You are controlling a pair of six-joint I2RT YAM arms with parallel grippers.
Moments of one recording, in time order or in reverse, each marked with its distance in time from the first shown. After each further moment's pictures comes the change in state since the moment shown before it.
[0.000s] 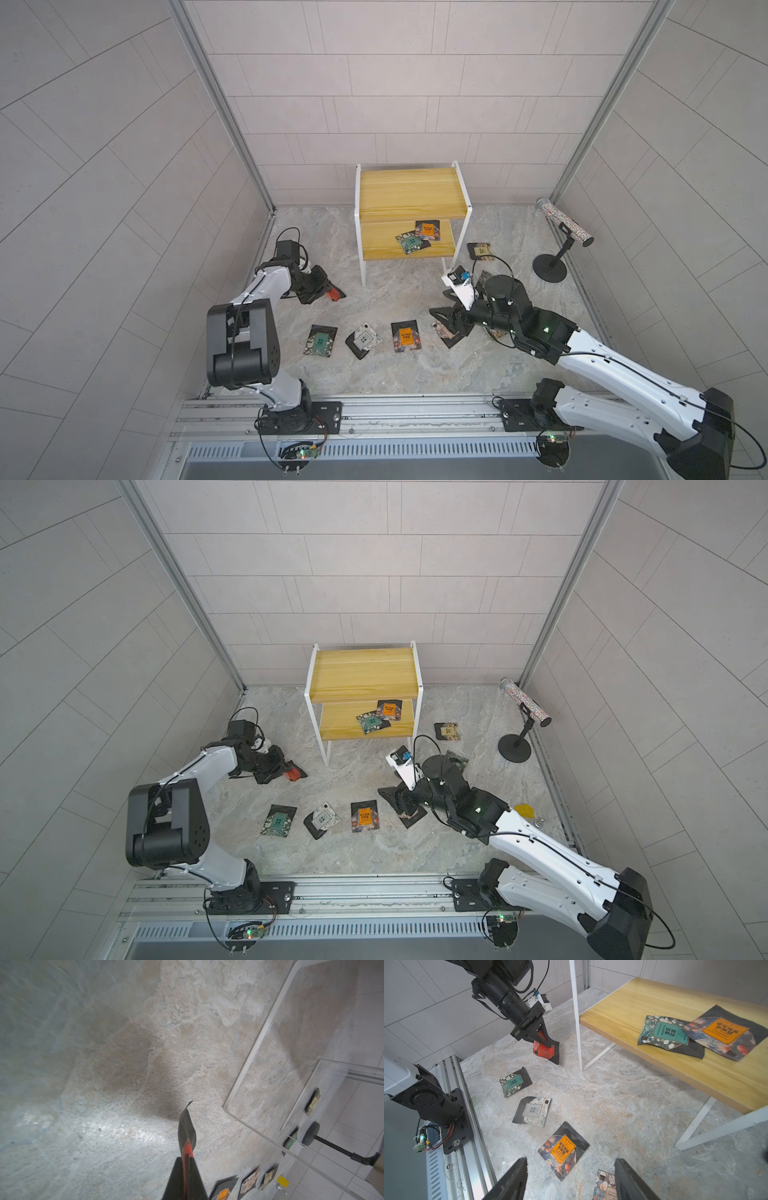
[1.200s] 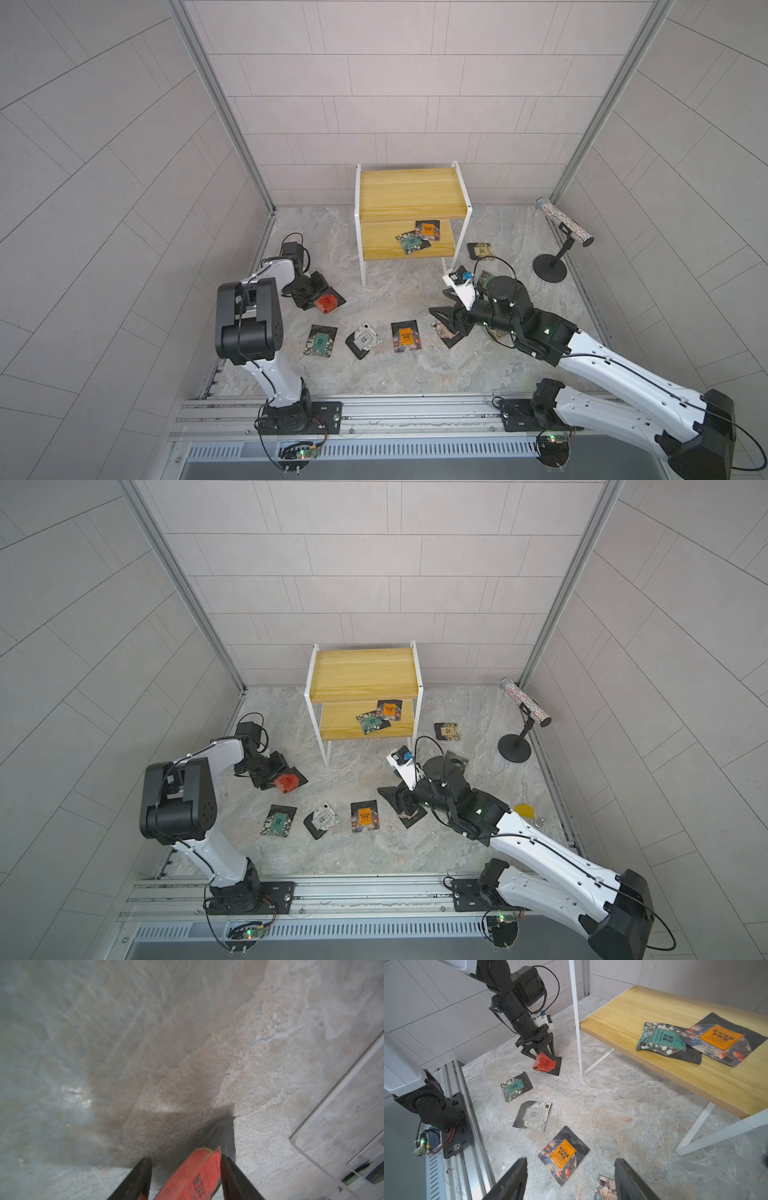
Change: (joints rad) left arm 0.004 0.160 0.076 -0.073 -0.156 0.042; right arm 0.000 -0.009 -0.017 0.038 0.000 0.002
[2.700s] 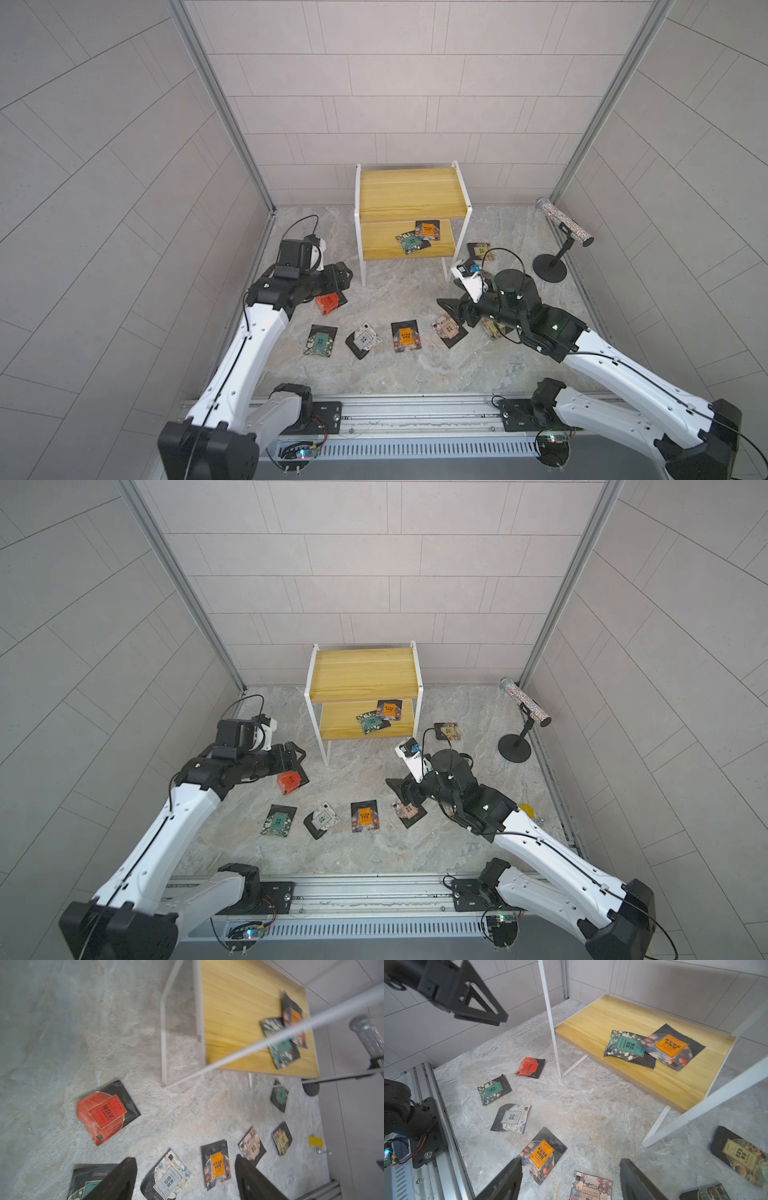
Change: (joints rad) left arm -0.349 -0.761 -0.058 -0.074 -0.051 0.126; right arm -0.074 -0.032 0.049 -0.073 0.053 -0.068
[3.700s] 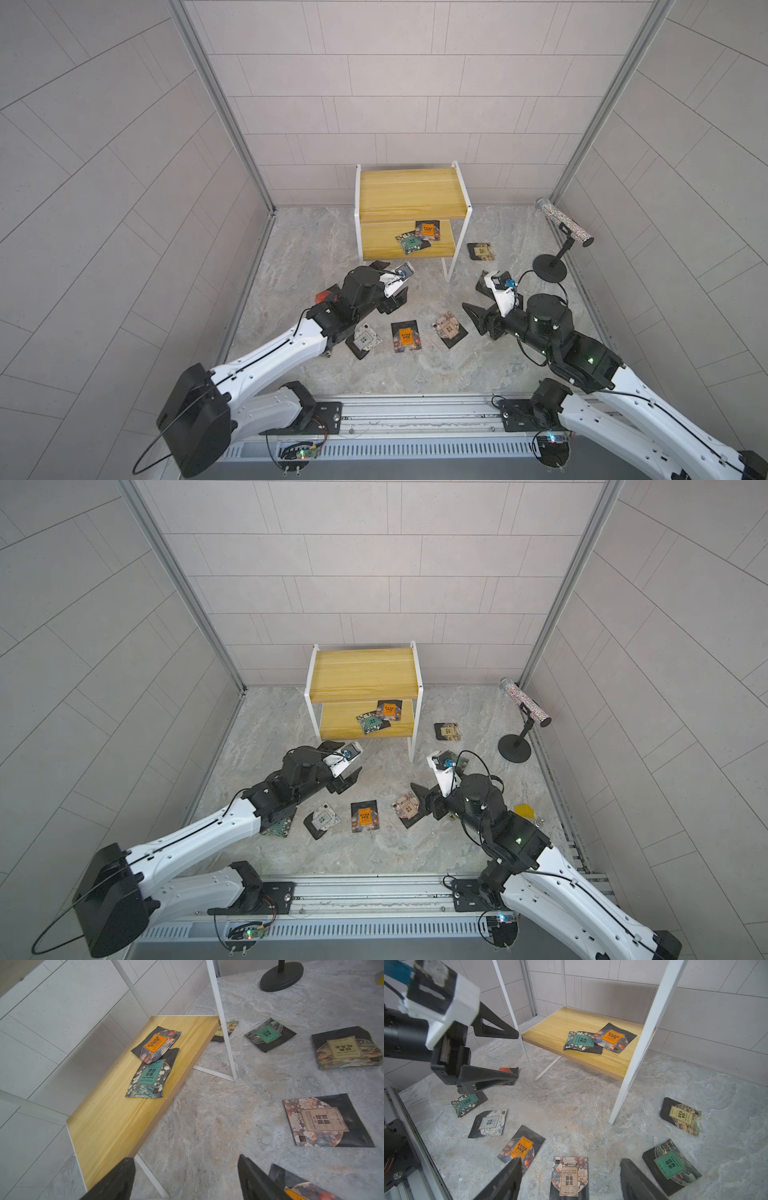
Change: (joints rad) left arm -0.541 0.180 -0.247 0.768 -0.372 0.829; right arm -0.013 -0.307 -0.149 -0.090 0.170 0.078
